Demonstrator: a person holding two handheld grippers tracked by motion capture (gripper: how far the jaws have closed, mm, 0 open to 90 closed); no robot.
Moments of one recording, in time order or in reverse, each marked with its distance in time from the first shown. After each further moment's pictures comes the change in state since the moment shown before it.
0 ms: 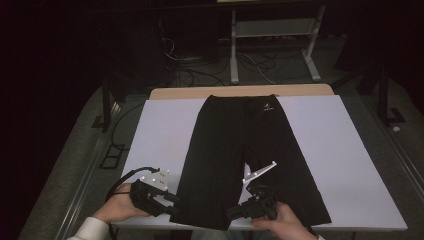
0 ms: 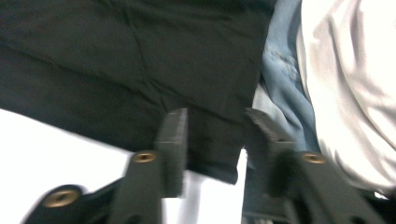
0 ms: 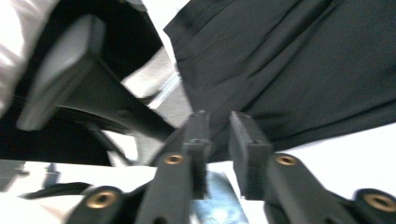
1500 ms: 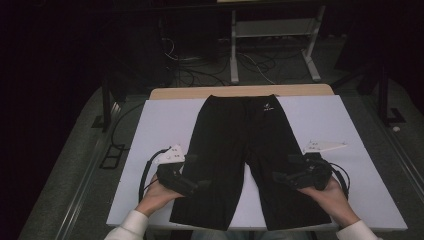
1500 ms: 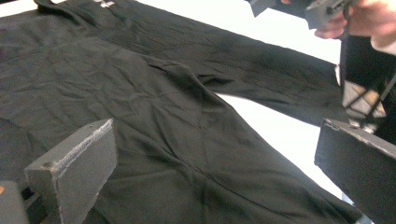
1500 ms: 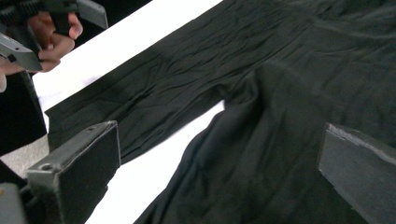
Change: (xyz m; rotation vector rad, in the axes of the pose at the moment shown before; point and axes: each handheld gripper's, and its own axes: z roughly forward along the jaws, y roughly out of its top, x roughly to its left) left arm 0.025 0.044 0.035 -0.484 0.241 -0.200; right arm -0.057 -0.018 -0.129 -0.415 -0.377 -0.113
